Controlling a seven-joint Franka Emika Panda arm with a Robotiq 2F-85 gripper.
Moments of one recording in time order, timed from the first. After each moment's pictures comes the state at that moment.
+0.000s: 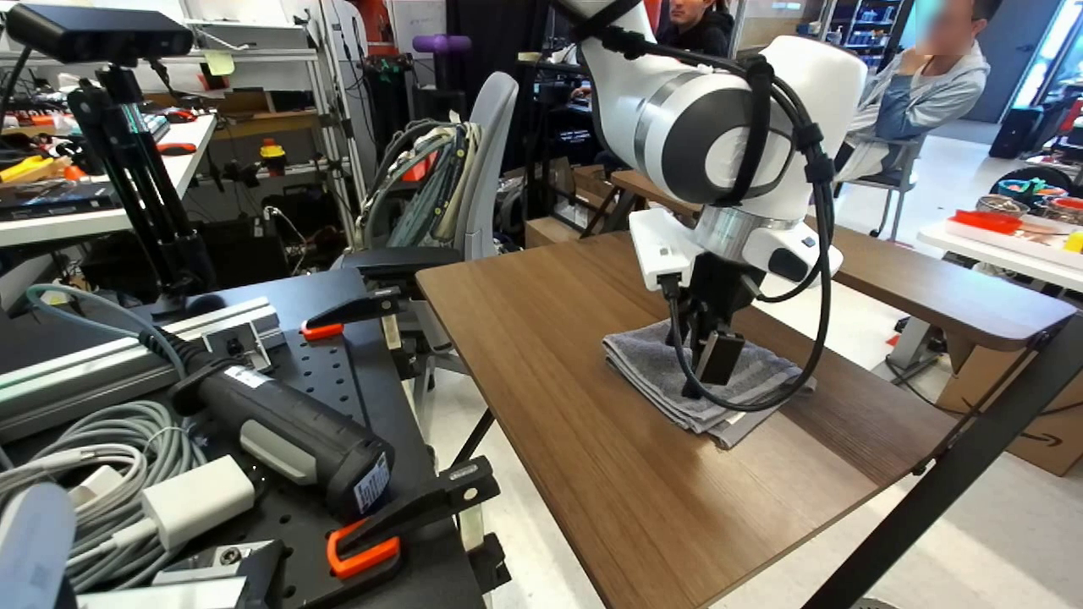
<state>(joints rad) 0.01 1.00 -0.05 -1.54 0.18 2.43 0.31</state>
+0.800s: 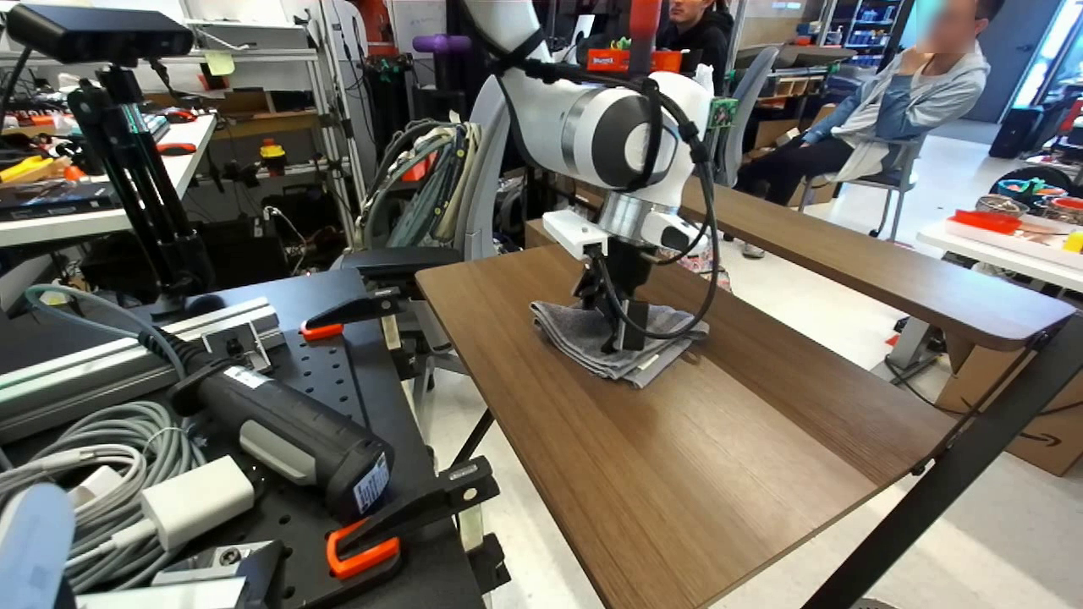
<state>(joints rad) 0.22 1.05 -0.06 -1.49 0.01 2.26 0.36</state>
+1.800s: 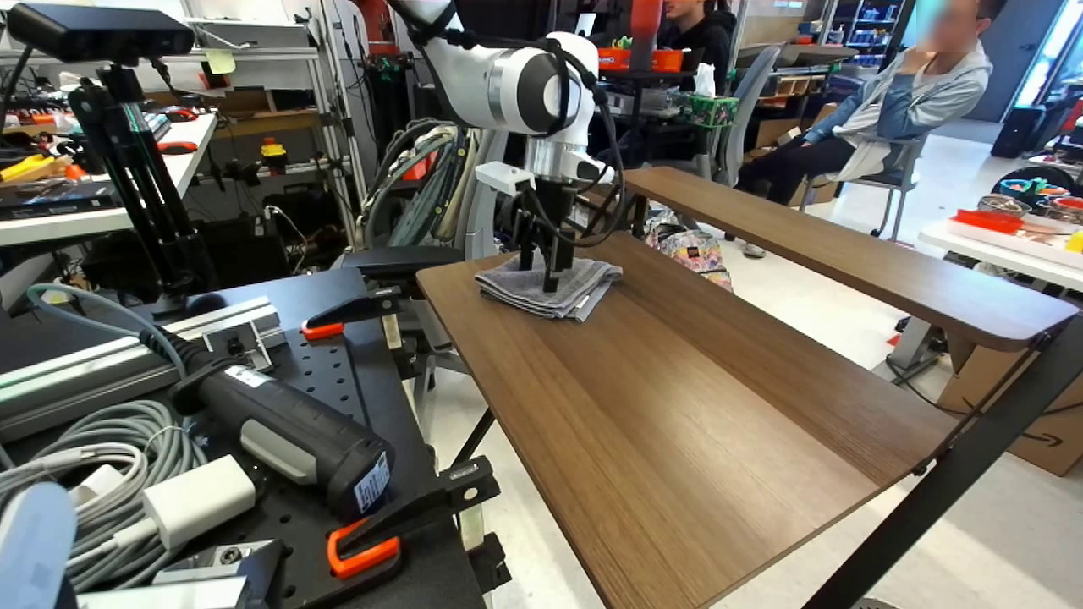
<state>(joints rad) 0.45 1.02 -0.02 -1.45 -0.03 2.26 0.44</state>
